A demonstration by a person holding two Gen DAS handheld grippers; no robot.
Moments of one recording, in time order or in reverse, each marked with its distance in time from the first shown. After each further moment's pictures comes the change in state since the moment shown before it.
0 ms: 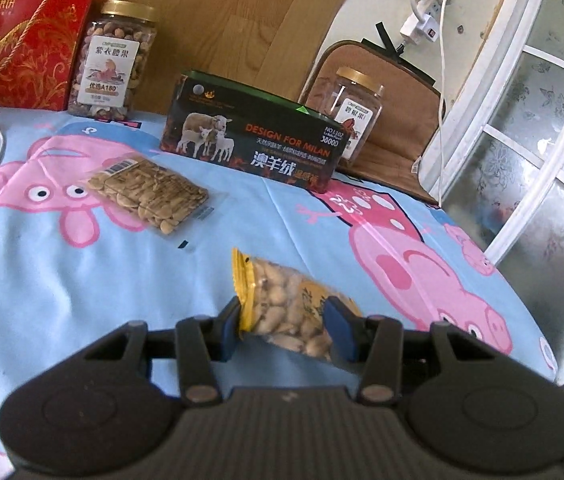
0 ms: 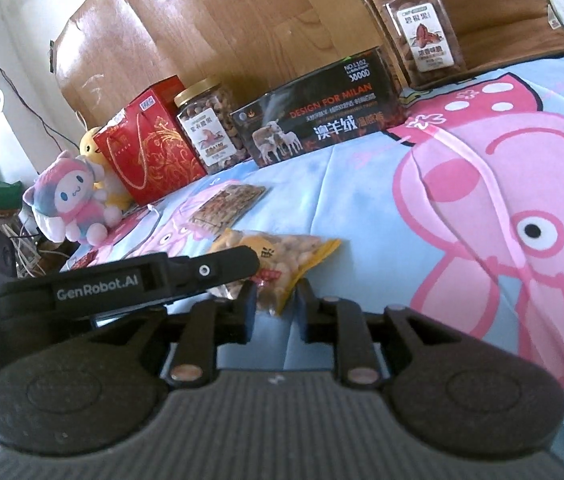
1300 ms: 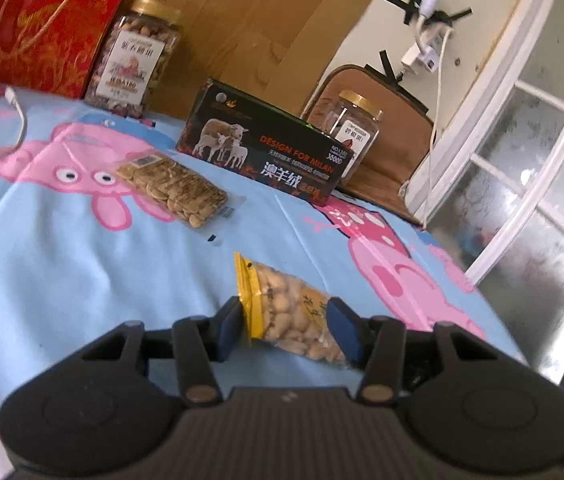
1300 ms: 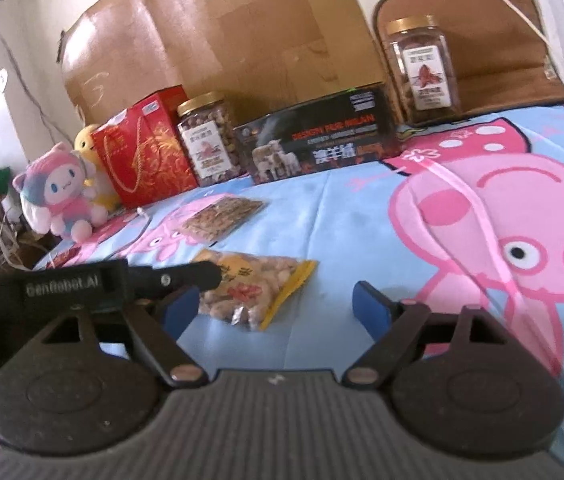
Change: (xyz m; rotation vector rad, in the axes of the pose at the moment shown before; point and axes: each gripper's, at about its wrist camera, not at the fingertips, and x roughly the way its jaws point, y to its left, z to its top) left arm -0.020 0.033 -0.011 -0.092 -0.043 -0.092; right arm -0.001 0.020 -0.013 -0.134 -0.085 -0.085
